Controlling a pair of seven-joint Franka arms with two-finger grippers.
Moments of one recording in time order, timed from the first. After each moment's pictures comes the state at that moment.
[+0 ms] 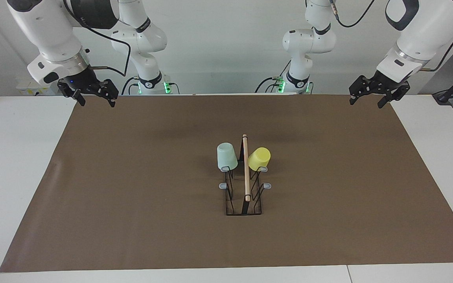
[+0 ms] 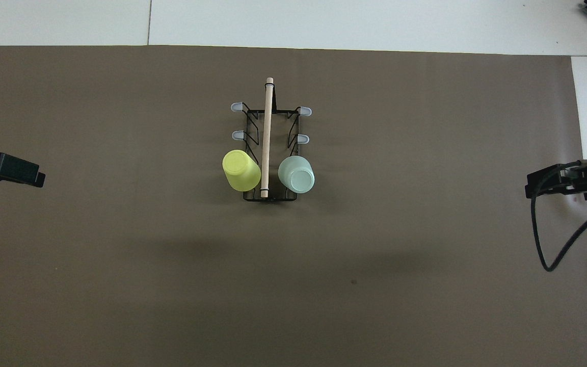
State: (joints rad) left arm -0.10 -0.01 0.06 -1.58 -0.04 1.50 0.15; right arm 0.07 -0.05 -0.08 -1.66 -0.03 1.51 0.05
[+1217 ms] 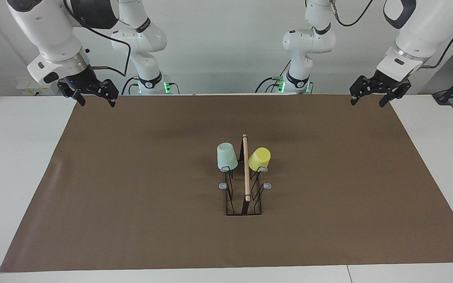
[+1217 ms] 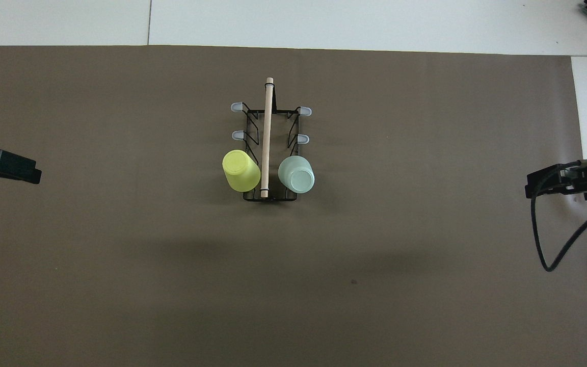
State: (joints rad) left arm -0.09 -0.02 0.07 -1.58 -0.03 1.52 0.11; right arm 0.07 -0.05 -0.08 -1.66 -0.03 1.51 0.05
